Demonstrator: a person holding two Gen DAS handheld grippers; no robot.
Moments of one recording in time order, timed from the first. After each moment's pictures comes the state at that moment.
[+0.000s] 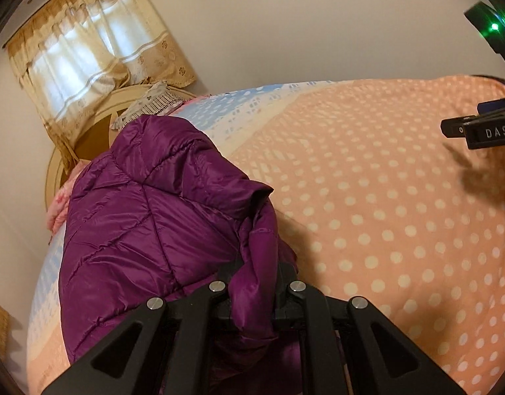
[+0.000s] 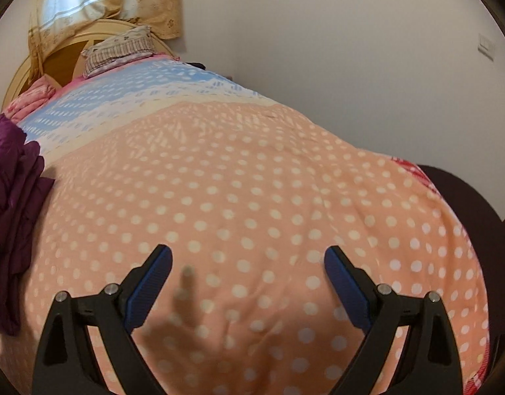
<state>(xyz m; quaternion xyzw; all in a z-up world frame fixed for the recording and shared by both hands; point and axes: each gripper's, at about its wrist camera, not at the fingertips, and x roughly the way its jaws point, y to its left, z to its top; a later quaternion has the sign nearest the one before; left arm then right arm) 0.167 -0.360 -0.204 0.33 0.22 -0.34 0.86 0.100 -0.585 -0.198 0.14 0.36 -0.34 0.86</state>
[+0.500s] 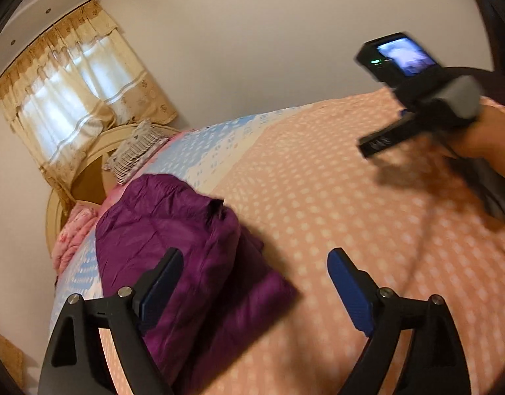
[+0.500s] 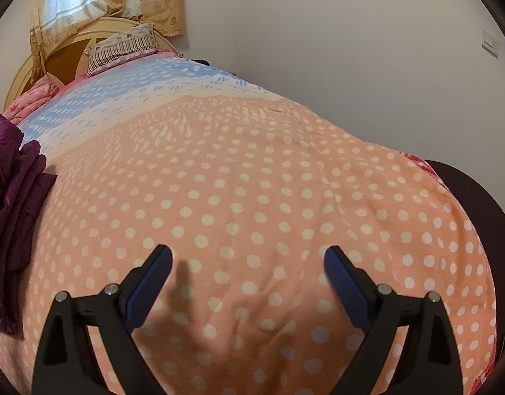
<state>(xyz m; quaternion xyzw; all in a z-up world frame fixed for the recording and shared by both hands) 0.071 -0.296 -0.154 0.36 0.16 -0.39 0.83 0.107 -0.581 -0.204 0.14 0.36 -0.33 0.86</state>
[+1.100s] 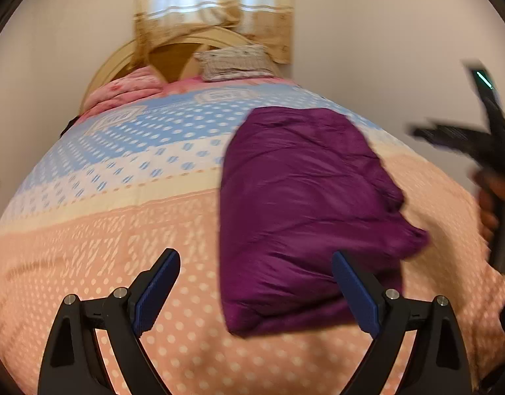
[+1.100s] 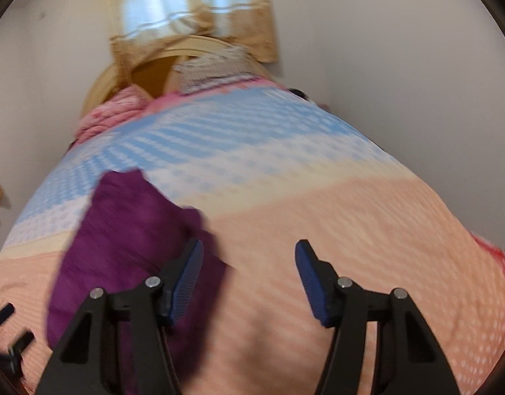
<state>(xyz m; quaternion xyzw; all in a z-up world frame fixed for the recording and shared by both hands) 0.233 -0.138 -0.104 0.10 0.33 -0.27 0.90 0.271 -0.442 -0.083 0.11 0.30 -0.15 0.93</state>
